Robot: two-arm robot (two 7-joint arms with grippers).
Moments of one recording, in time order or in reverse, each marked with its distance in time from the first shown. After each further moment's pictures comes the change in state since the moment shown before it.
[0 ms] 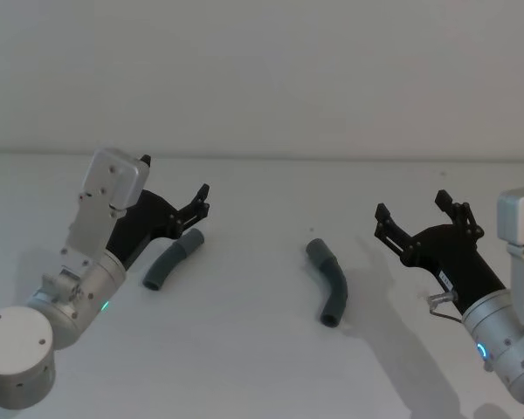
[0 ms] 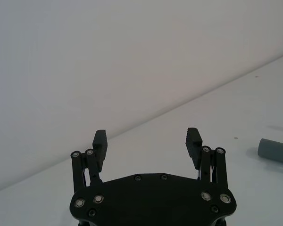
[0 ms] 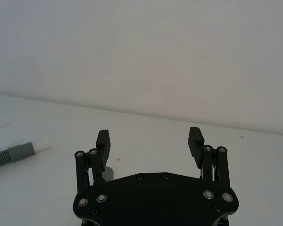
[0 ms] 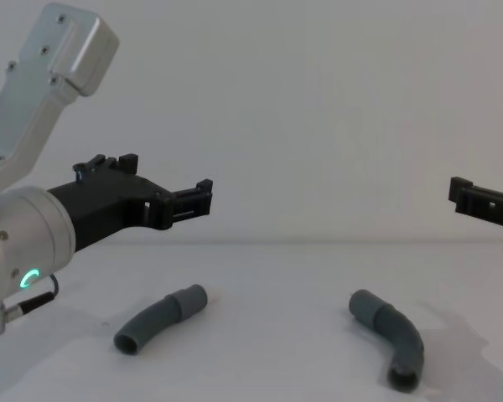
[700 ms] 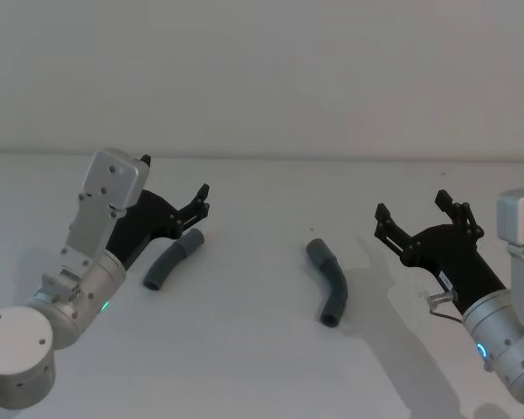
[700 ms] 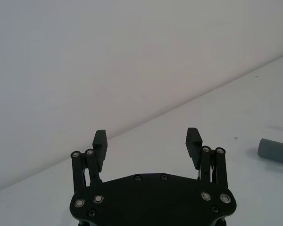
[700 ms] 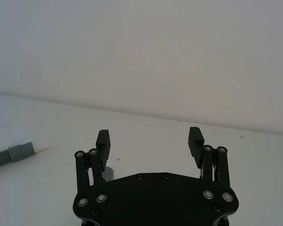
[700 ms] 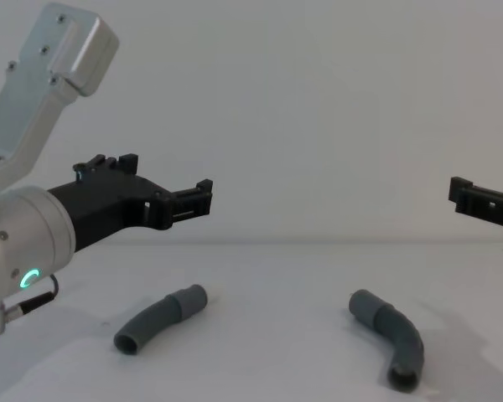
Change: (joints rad) left arm 0.000 0.000 0.000 0.000 0.000 0.000 0.000; right arm 0.000 0.000 0.000 0.000 0.000 0.000 0.000
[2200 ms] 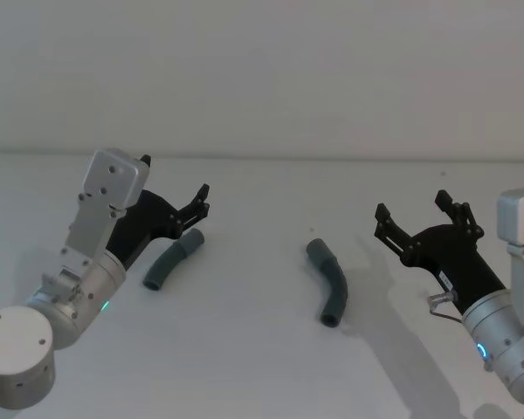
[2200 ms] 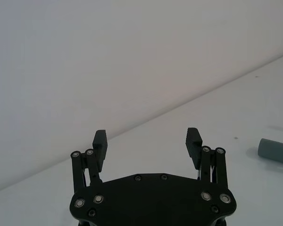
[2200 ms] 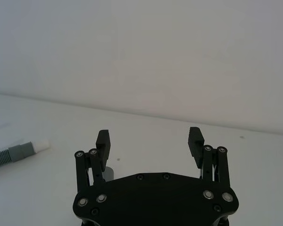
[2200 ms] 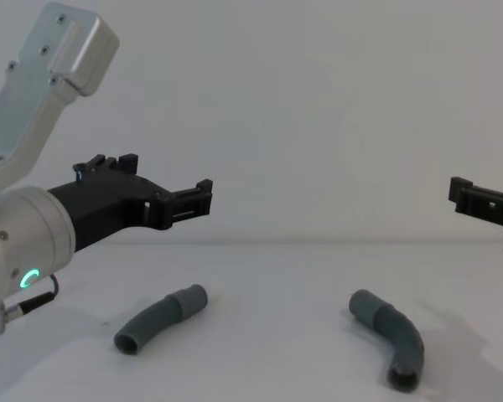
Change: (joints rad) left arm 0.000 0.000 0.000 0.000 0.000 0.000 0.000; right arm 0.000 0.000 0.000 0.000 0.000 0.000 0.000
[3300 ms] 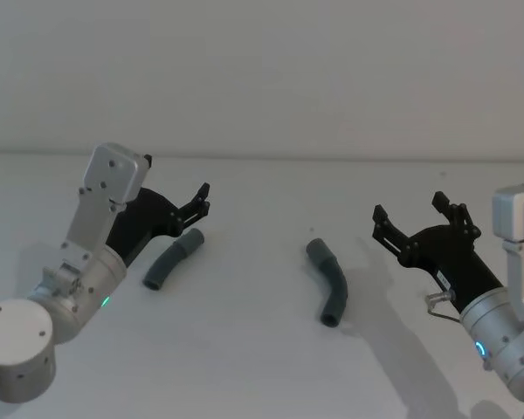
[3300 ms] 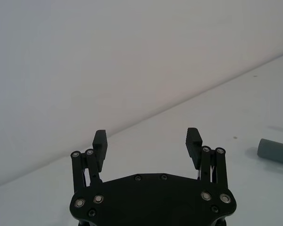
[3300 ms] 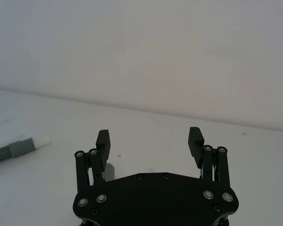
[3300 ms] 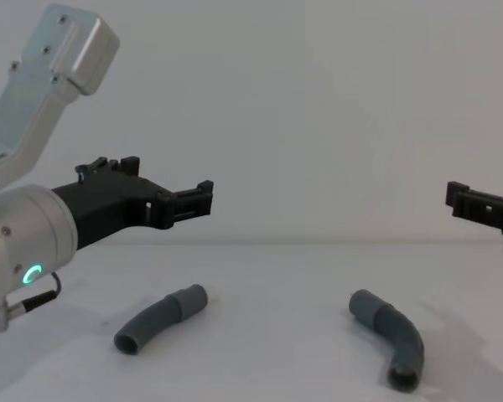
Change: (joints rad) left arm -0.012 -0.008 -0.006 0.012 -0.017 0.019 -0.018; right arm 0.006 0.000 -0.001 -0.003 0.000 0.033 0.003
